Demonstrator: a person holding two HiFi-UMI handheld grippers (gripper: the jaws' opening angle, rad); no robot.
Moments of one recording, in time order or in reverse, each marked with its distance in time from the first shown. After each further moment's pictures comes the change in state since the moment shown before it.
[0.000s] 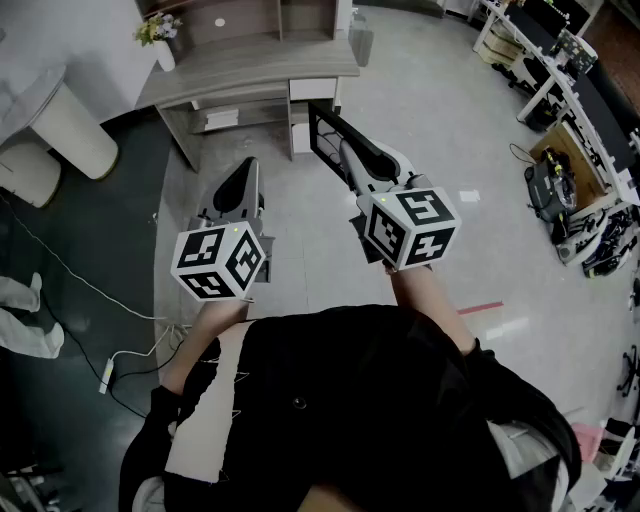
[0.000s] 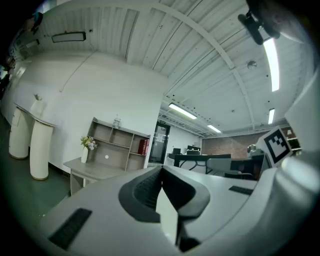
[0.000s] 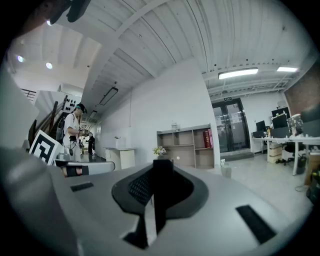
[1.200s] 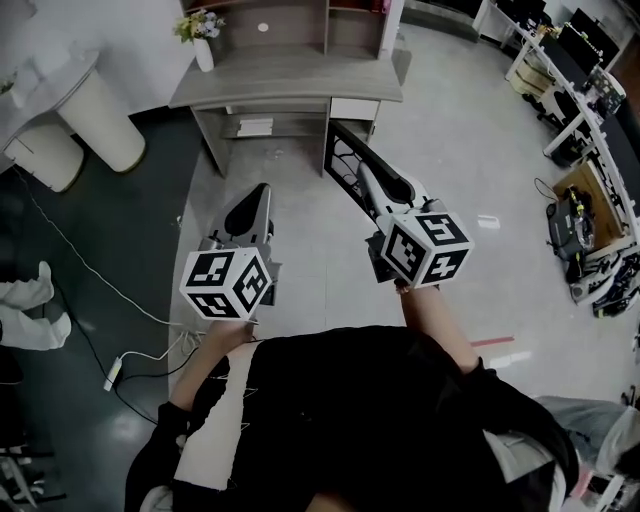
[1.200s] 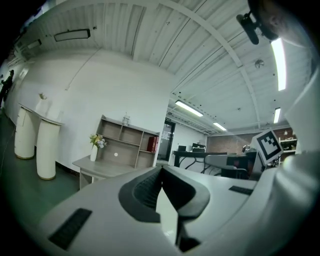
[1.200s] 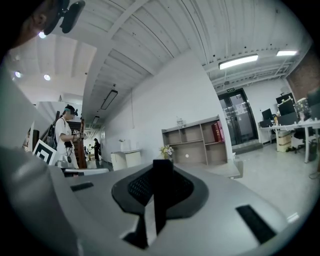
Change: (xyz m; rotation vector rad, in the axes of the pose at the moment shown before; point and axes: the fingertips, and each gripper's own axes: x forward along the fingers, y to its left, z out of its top) left arm -0.002 0.089 -0.003 -0.020 0.036 0.043; right arm 0.084 0.029 -0.014 0.079 0.011 0.068
